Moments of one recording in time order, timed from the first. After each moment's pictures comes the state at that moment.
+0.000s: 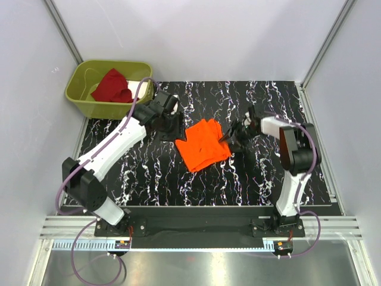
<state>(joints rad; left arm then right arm) -0.60 1.54 1.50 -0.95 0.07 -0.58 0.14 2.04 1.30 -0.47 -0.67 0.73</state>
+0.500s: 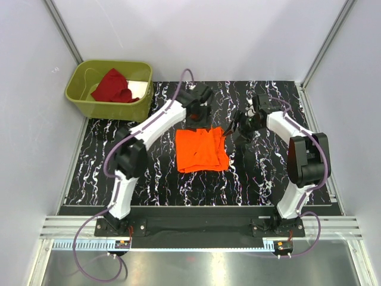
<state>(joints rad) -0.67 2.09 2.00 -1.01 0.01 -0.58 0.17 1.80 1.27 -0.60 -0.54 0.58</state>
